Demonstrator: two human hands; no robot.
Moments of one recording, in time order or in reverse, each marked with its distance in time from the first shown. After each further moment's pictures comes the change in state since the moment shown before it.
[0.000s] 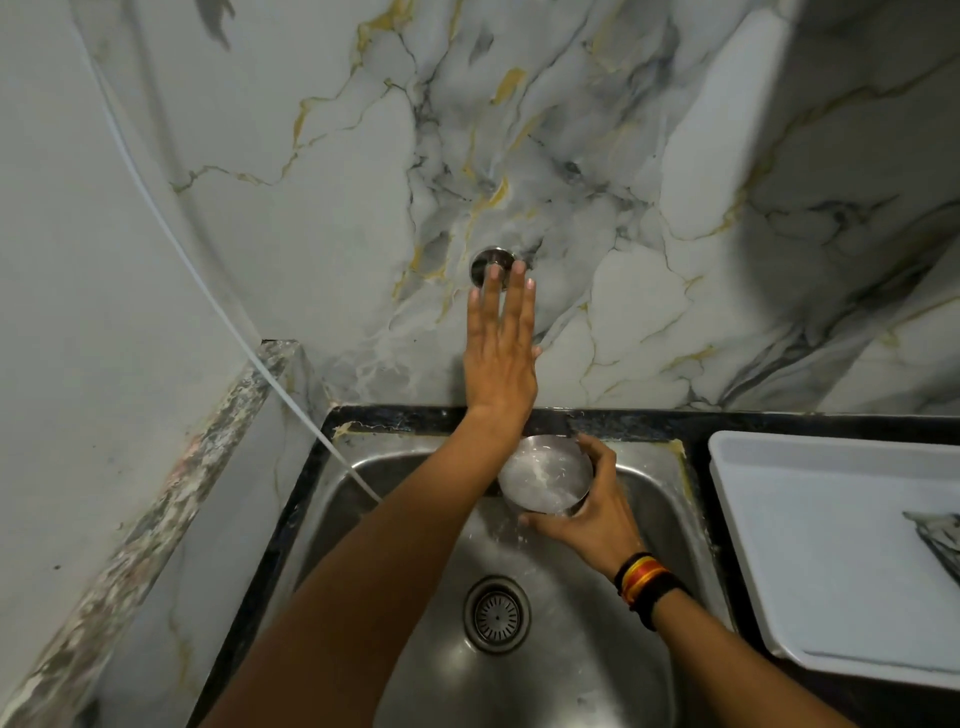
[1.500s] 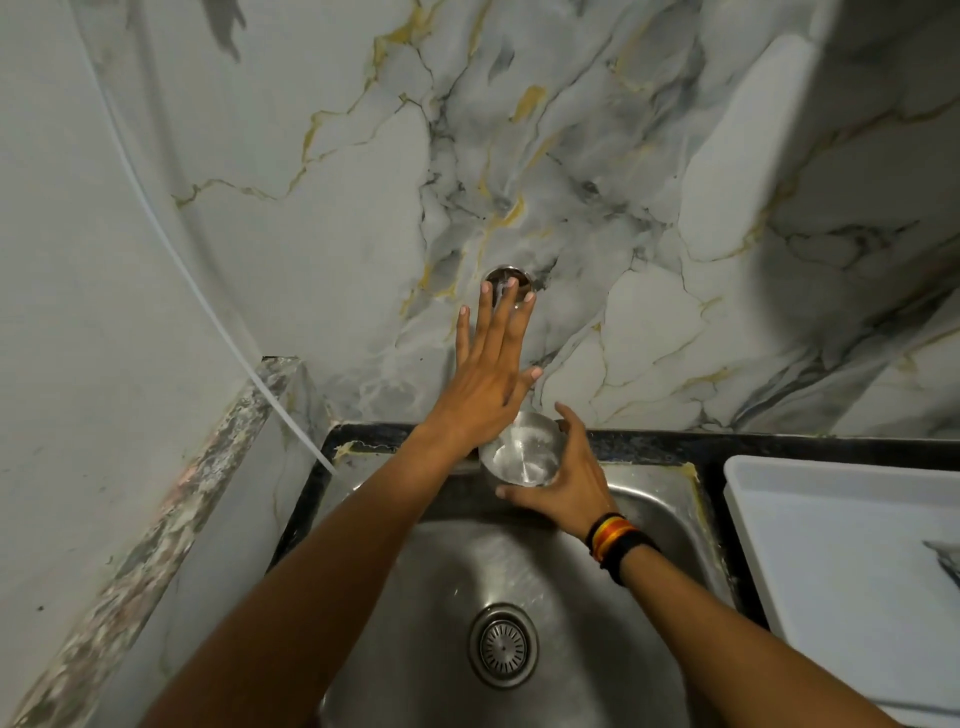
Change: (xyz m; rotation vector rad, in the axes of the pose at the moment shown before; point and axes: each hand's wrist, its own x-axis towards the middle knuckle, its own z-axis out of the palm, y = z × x) left_hand 0.007 -0.058 0.030 -0.900 -0.002 0.249; right_hand 0.062 -0.048 0.023 -0.109 -0.054 0.019
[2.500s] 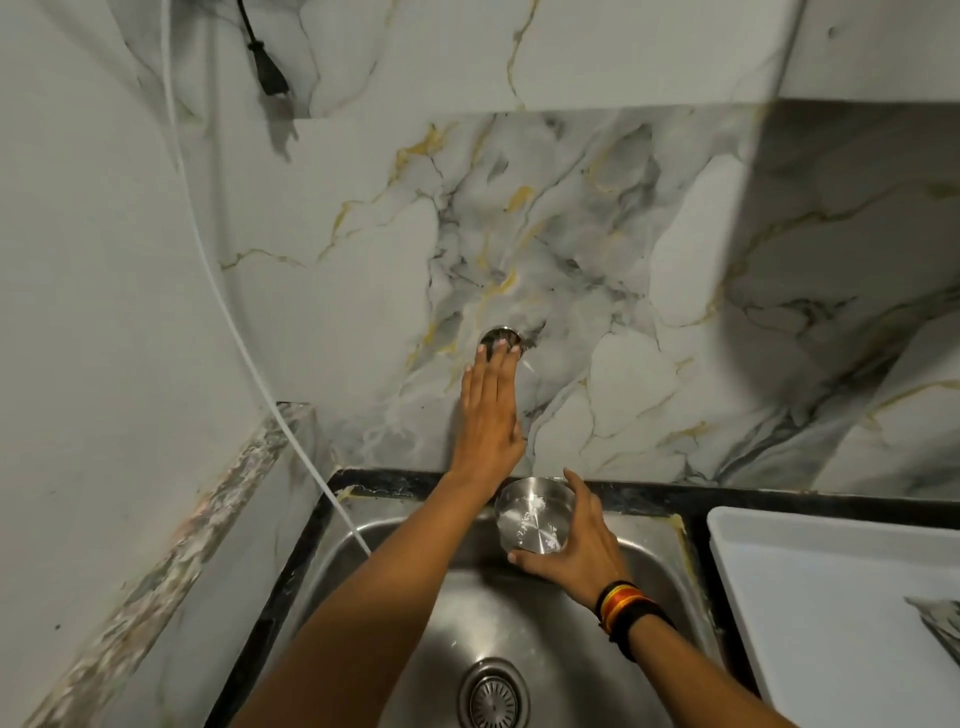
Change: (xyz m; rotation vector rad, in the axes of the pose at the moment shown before) left_hand 0.001 0.037 -0.001 -0.047 0.171 -0.182; right_hand -0.032 0.011 -0.023 -0.130 0.006 0.009
